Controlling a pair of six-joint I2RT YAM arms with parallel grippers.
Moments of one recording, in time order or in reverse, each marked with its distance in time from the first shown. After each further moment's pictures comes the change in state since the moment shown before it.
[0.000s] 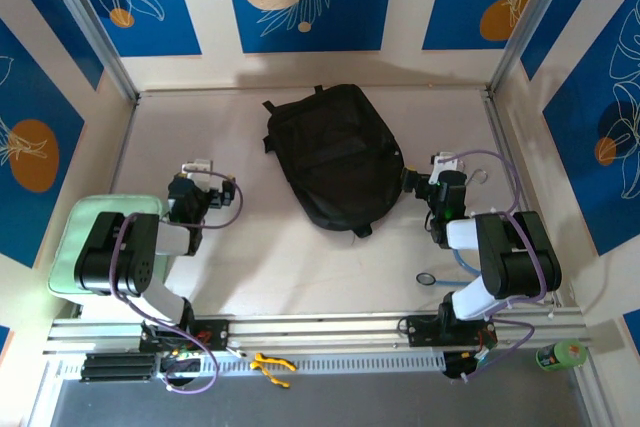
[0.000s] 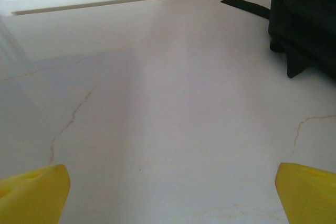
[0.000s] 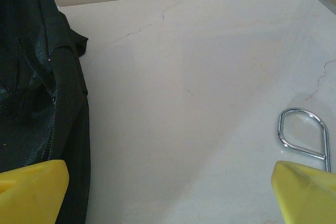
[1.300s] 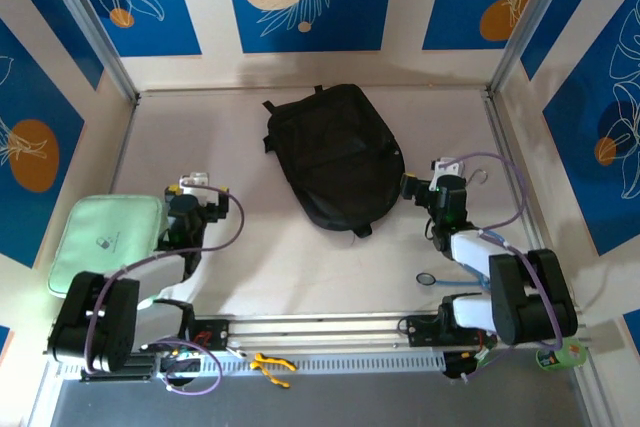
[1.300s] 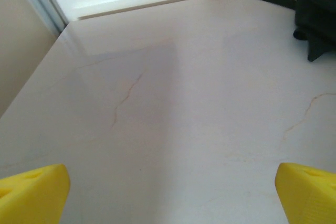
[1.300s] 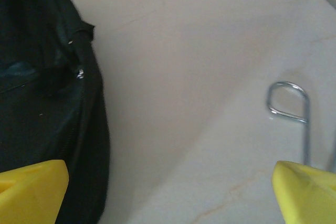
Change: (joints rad) left arm -0.108 -0.377 -0.135 -0.224 -0.262 0.027; right arm 0.055 -0.232 -0.035 -0.252 0.033 0.031
